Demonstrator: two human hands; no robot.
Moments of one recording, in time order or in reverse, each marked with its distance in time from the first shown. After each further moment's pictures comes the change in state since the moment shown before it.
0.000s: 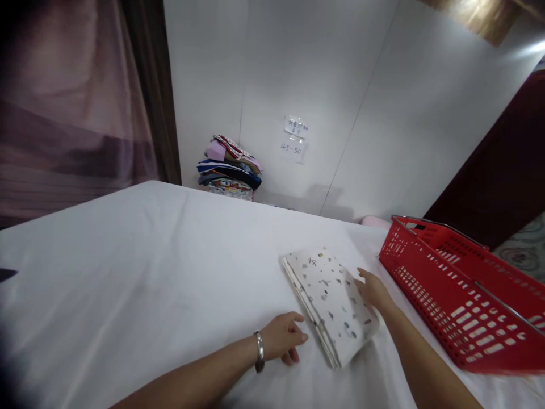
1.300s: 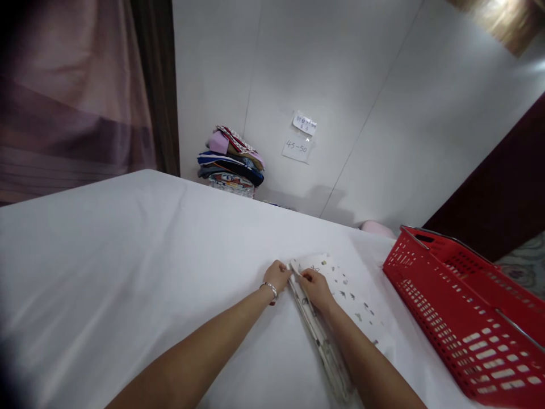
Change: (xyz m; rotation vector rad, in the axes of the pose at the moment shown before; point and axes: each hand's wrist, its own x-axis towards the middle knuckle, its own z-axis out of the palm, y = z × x) left_hand 0.110 0.043 -0.085 0.204 0.726 0.090; right_hand -0.028 -0.132 0.107 0.221 -0.211 -0.374
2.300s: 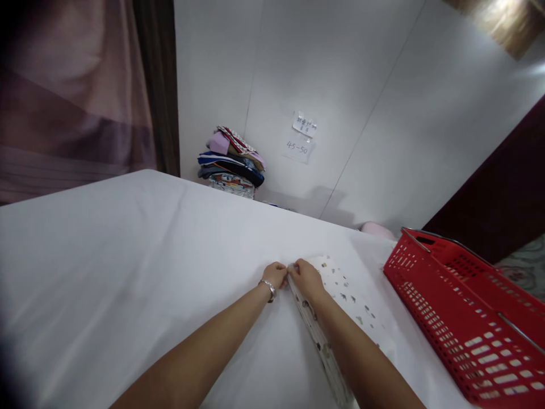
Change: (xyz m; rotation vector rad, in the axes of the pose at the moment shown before) left_hand 0.004 0.008 -0.009 -0.209 -0.046 -0.096; right_hand 0.027 -0.032 0.011 -0.411 -0.014 0.008
